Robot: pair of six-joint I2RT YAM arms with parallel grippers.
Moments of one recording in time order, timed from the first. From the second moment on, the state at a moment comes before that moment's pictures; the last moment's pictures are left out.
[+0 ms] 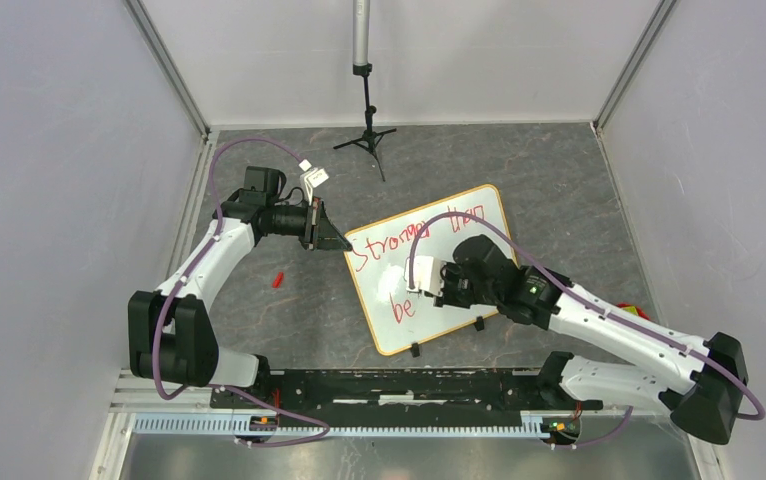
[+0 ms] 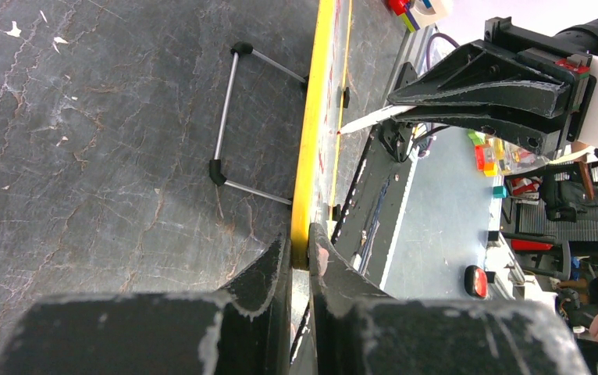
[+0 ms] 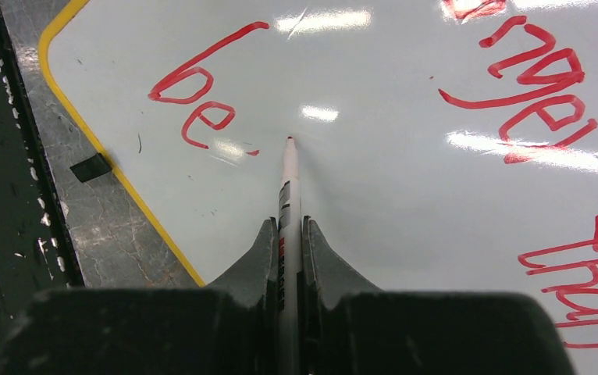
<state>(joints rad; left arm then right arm) -0.15 1.39 1.01 -0.57 1.10 0.08 0.94 1.03 0.82 -0.52 -0.09 -0.56</state>
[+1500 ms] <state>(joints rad) -0.15 1.39 1.02 -0.57 1.10 0.08 0.98 1.09 0.75 -0.58 -0.24 -0.60</state>
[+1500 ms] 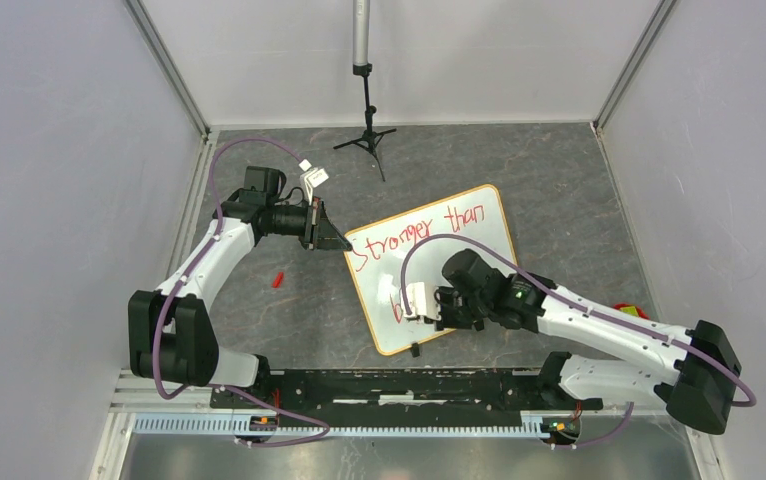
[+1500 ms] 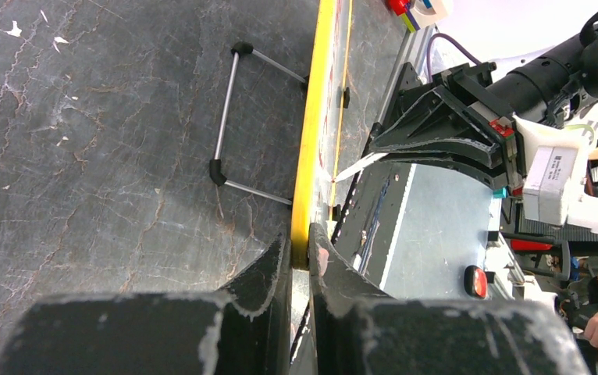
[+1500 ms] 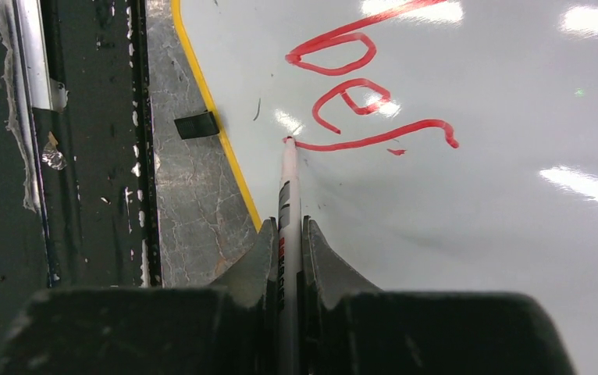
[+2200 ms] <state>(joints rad) -0.15 1.39 1.02 -0.57 1.10 0.08 0.98 1.07 0.79 -0.51 -0.12 -0.58</state>
